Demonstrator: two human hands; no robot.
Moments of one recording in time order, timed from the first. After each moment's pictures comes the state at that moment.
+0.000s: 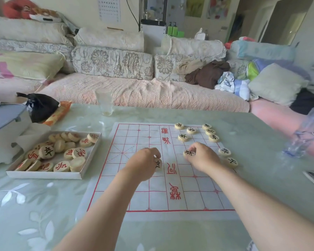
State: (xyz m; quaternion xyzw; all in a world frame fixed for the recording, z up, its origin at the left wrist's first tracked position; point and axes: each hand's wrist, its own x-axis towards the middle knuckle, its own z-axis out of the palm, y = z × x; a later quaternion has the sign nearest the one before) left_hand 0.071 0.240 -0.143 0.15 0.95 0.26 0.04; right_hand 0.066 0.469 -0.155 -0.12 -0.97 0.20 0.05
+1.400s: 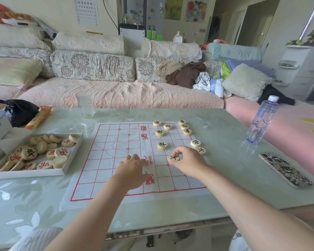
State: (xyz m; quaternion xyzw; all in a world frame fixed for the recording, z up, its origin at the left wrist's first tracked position) left_hand 0.133 0.268 -0.151 0.21 0.97 0.12 0.03; right_hand 0.166 0.484 -0.129 -0.09 -0.95 0.29 0.05
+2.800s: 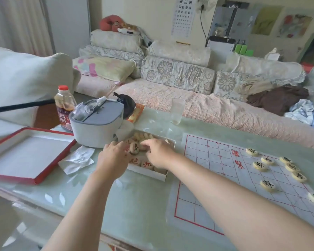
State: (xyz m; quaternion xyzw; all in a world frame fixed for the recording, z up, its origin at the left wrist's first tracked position) left_hand 0.088 -0.065 -0.149 -0.12 0.96 0.21 -0.14; right_hand 0.026 0.094 -0.118 0.26 -0.95 0.16 -0.03
